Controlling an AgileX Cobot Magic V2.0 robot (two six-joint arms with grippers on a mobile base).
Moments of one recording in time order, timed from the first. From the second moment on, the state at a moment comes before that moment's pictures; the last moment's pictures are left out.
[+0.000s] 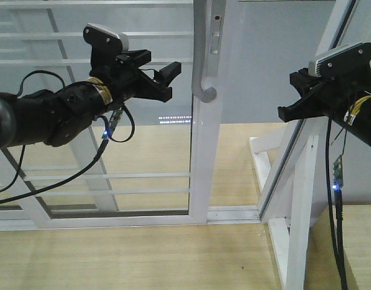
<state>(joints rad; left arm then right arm) -0.43 1.85 -1.10 0.46 -0.59 -0.42 0.07 1.49 -0.68 -0.50 -0.48 0.17</state>
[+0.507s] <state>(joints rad) -0.49 2.06 -1.43 0.45 -0.40 -0.43 0.07 1.49 -0.68 -0.50 -0.48 0.16</state>
